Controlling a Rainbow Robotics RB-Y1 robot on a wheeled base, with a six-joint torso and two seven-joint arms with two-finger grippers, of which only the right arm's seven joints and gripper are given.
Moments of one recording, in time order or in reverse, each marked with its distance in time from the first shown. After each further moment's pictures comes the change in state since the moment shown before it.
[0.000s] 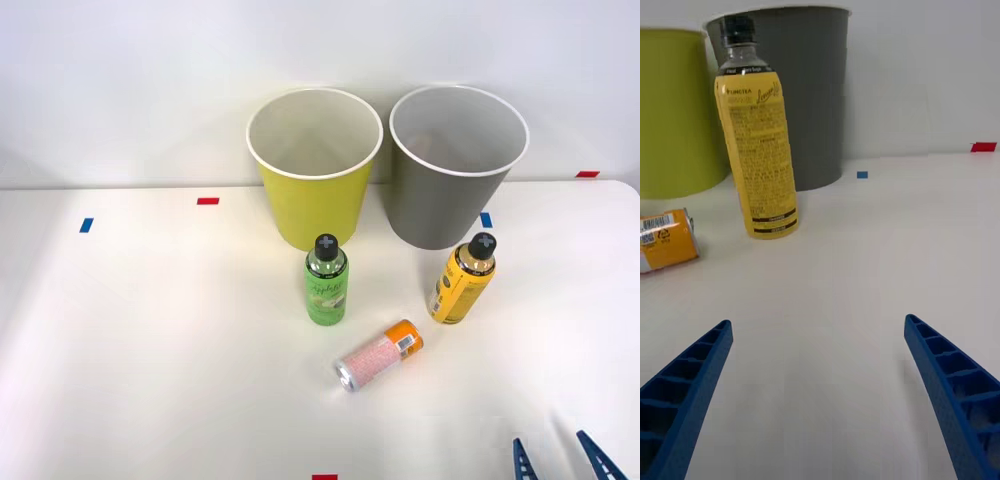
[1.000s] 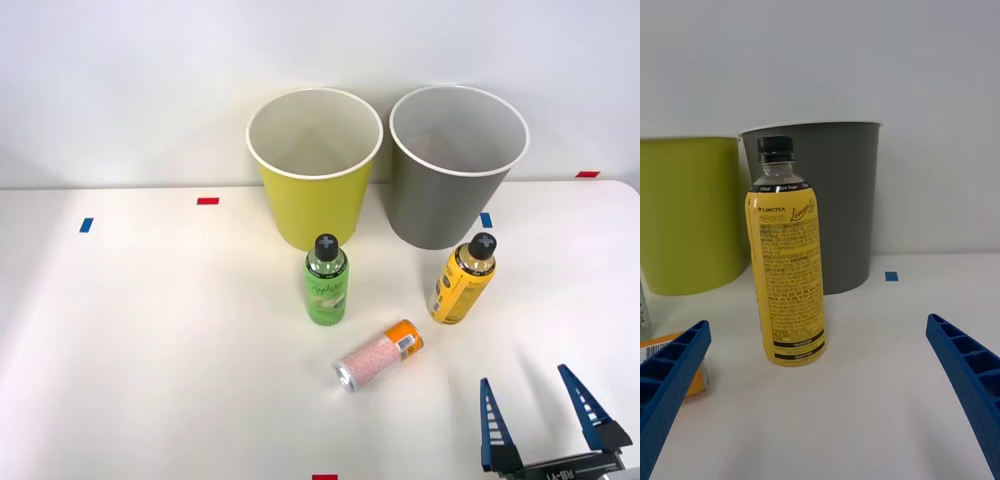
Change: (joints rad) arm -0.197 -0.072 0.140 0.001 -0.243 -0.060 0.225
